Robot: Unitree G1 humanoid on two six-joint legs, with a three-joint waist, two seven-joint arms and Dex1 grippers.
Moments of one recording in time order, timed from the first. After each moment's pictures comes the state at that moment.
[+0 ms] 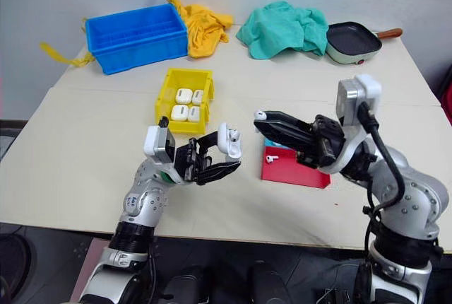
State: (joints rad) left arm -0.46 0.08 -0.05 0.10 -0.63 -0.01 -1.20; right arm -0.42 -0.47 -0.38 -0.48 1.18 0.98 0.81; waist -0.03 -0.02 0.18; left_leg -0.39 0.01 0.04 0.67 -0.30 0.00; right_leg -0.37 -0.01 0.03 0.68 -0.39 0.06
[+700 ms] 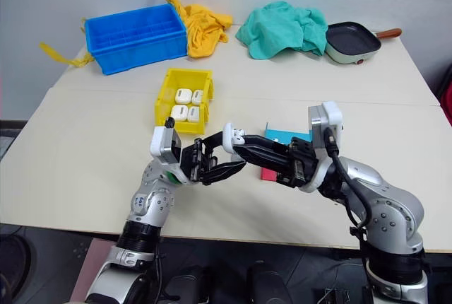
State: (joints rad) left arm -0.47 0.05 -0.06 0.13 -0.61 -0.04 -1.21; right arm -0.32 -0.51 -0.19 -0.51 1.12 0.81 0.79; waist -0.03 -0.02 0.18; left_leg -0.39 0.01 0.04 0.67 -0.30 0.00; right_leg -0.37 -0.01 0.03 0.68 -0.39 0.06
